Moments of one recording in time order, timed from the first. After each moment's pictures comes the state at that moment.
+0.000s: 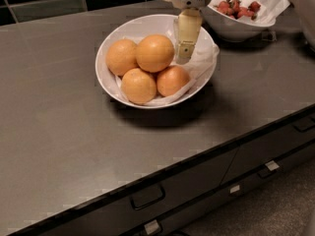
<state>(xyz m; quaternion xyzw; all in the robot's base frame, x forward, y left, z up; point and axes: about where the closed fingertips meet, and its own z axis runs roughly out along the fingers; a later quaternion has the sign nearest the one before) 0.602 -0.046 0.996 -0.74 0.64 -0.03 0.20</state>
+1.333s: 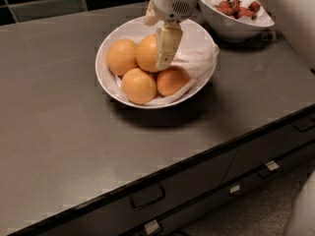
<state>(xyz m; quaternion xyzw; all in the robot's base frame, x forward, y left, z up) 0.599 -0.006 0.970 -0.77 0.61 0.01 0.20</state>
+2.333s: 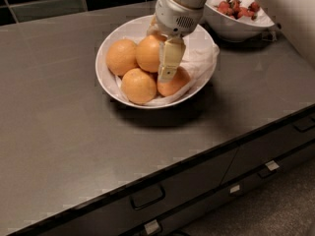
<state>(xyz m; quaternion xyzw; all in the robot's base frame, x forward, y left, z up) 0.578 -0.011 0.946 -0.77 0.61 0.05 0.18</state>
